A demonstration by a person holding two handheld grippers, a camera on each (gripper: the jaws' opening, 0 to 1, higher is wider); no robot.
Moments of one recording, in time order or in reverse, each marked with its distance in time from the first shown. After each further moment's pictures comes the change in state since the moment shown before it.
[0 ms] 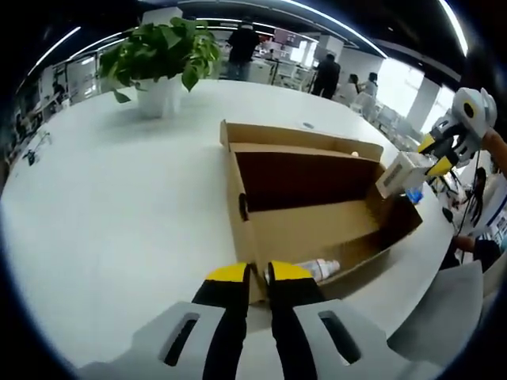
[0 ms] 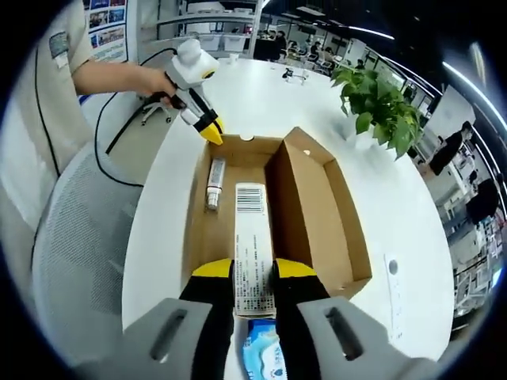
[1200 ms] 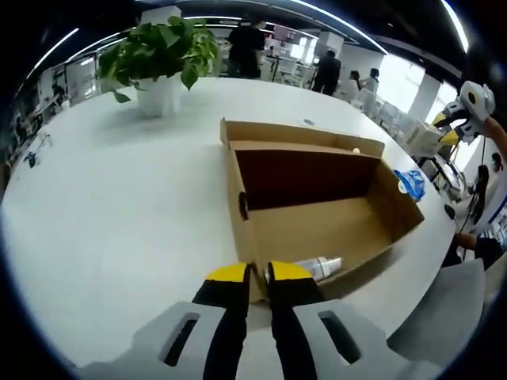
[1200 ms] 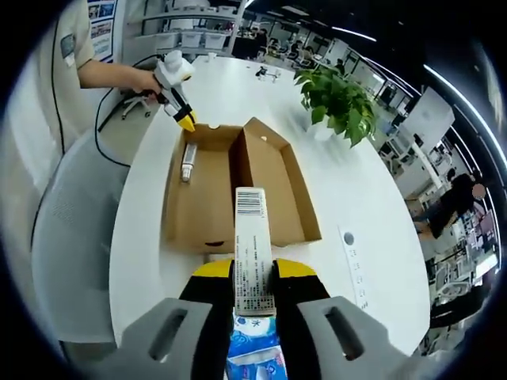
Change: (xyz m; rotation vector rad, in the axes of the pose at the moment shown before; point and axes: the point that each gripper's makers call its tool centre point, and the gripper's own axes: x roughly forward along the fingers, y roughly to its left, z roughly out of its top) left arm -0.001 -0.002 0.000 0.013 0.016 0.012; right arm -0.085 -0.043 -0.051 0.002 0.034 -0.139
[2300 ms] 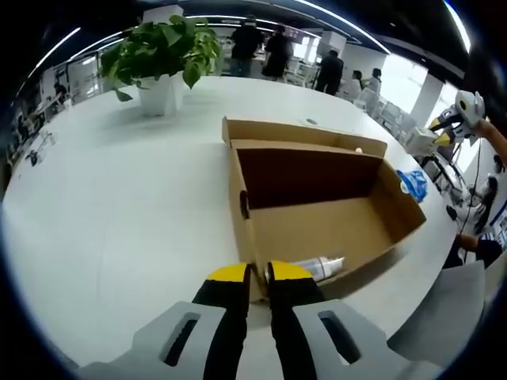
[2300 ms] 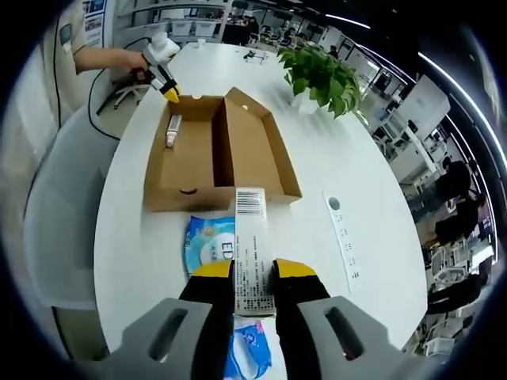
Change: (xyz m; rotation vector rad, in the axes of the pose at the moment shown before) left arm 0.001 0.001 -0.001 -0.014 0.004 0.014; right arm -0.017 -0.034 -0.071 0.023 0.079 -0.026
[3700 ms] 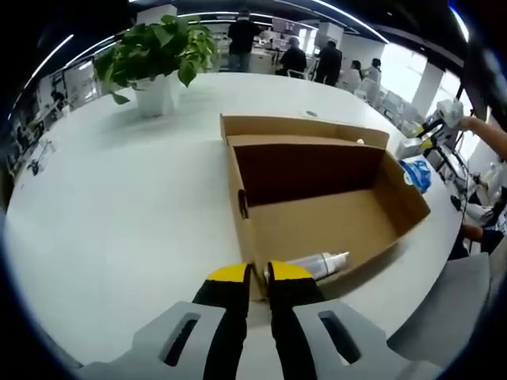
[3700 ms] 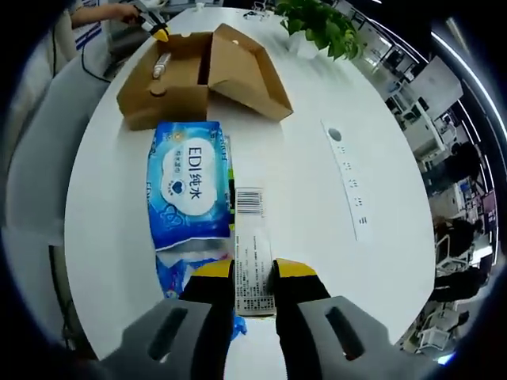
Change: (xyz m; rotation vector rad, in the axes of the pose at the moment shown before) left arm 0.002 0.000 0.000 0.049 0.042 0.027; right arm 0.036 -0.041 -0.135 -0.010 0.195 0.052
